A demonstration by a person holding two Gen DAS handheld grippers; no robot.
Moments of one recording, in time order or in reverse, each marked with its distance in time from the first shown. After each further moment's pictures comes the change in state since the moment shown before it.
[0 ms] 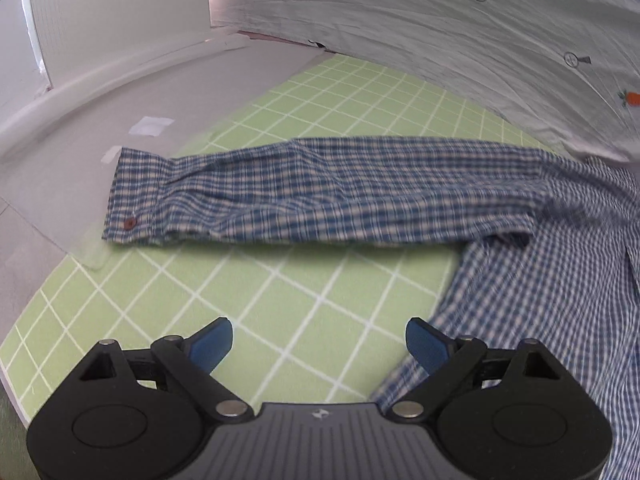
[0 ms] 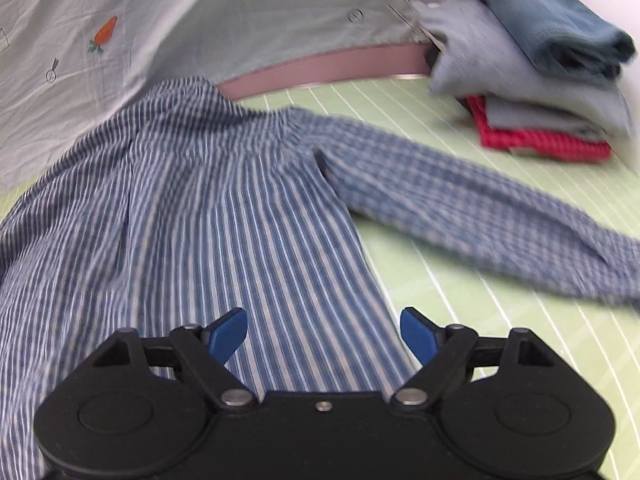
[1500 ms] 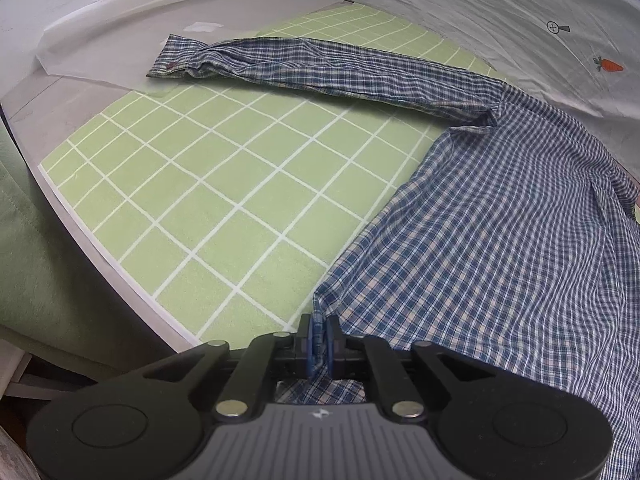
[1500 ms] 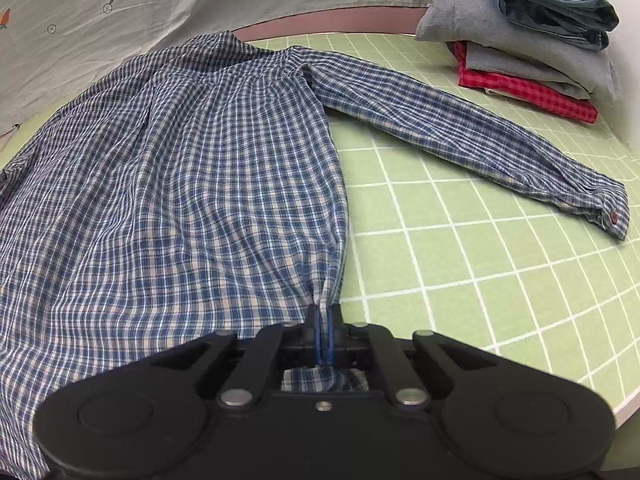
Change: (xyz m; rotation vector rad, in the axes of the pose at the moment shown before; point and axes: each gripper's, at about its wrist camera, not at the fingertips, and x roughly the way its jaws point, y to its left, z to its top) left arm -0.068 0.014 -0.122 -0.116 0.088 -0.027; right arm -0.036 -0.039 -0.054 -0.143 0.098 0.087
